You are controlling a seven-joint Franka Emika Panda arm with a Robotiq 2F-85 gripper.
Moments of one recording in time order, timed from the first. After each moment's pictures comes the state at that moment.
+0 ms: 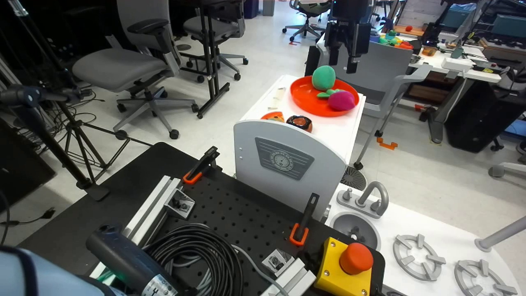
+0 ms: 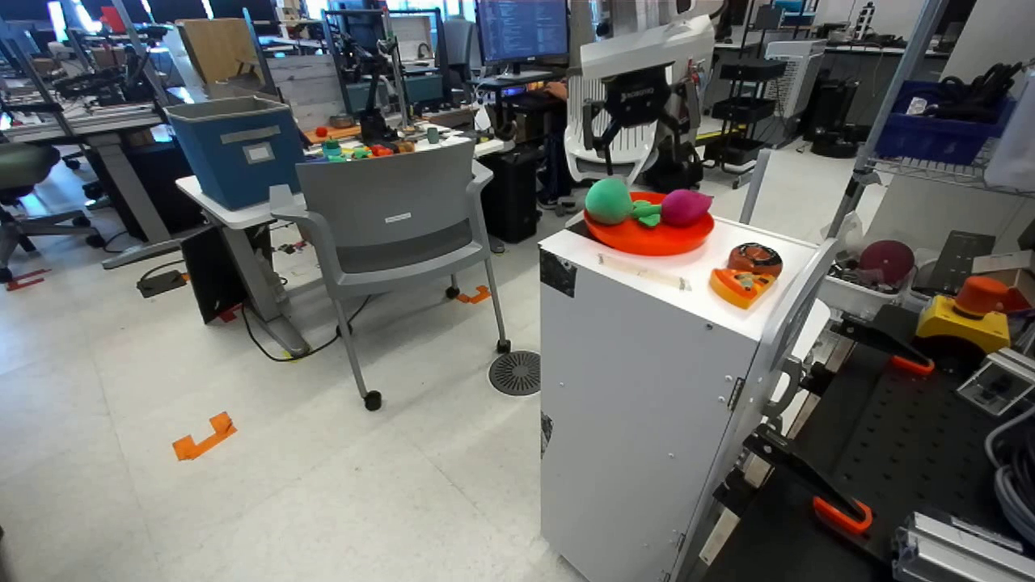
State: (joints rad) arm 0.09 0.55 -0.11 -1.62 -0.17 2.04 0.91
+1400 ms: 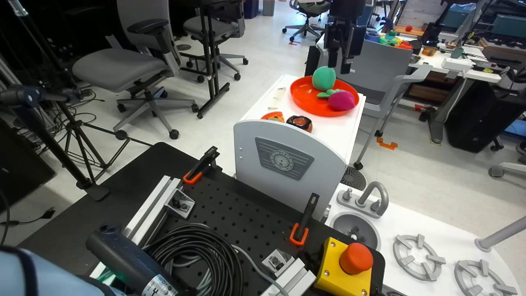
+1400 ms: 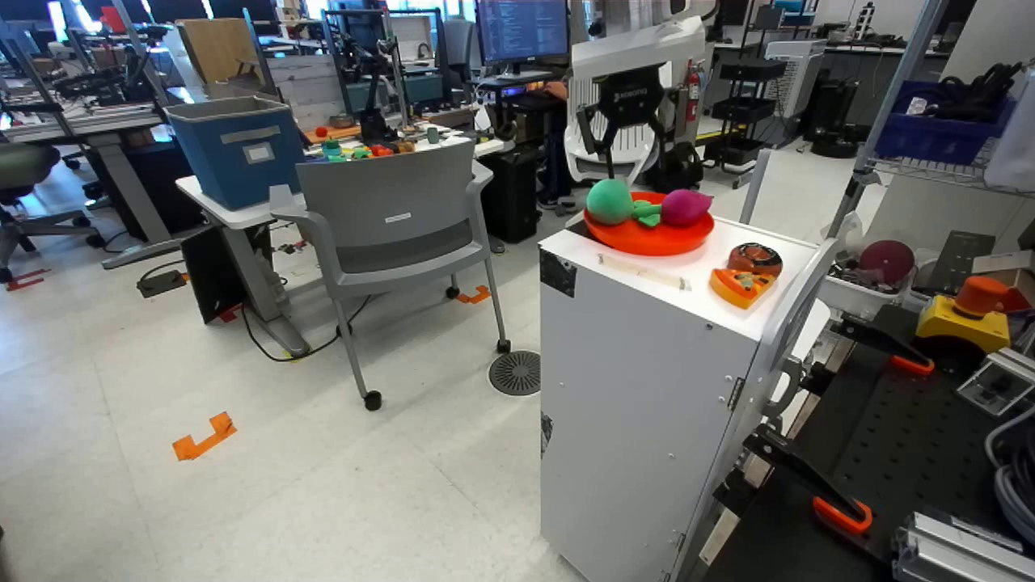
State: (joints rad) arm 0.10 0.56 -0.10 -1.60 -0.16 2.04 0.94
